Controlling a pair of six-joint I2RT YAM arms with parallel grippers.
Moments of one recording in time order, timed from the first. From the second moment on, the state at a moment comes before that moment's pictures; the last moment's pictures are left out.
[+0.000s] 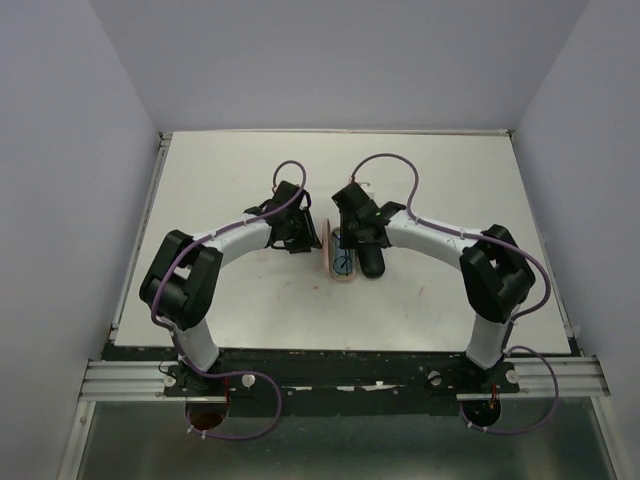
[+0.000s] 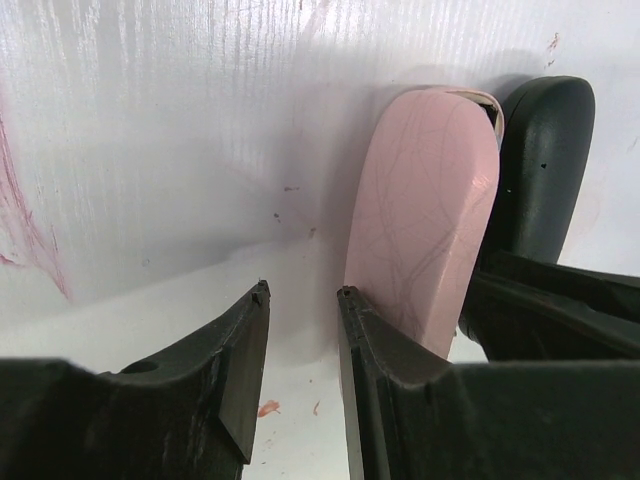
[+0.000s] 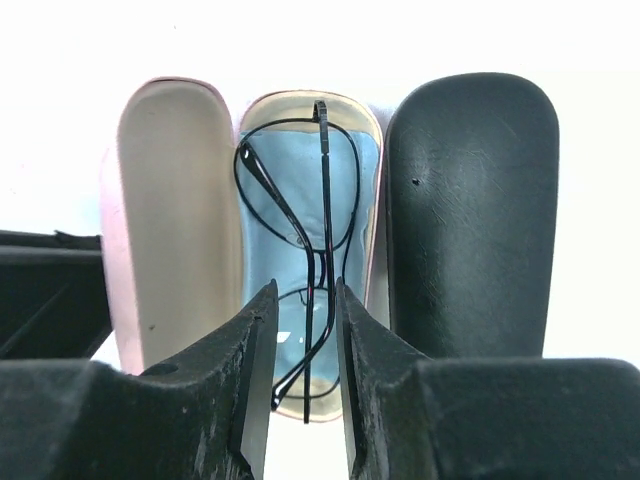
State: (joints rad) left arm -0.51 1.74 1.07 -0.29 0.17 -0.77; right arm 0.74 1.87 1.32 -0.48 0.22 0.63
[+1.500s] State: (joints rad) left arm -0.56 1.74 1.15 -0.39 0.11 -0.77; right arm 0.63 1.68 0.96 -0.16 0.09 0.77
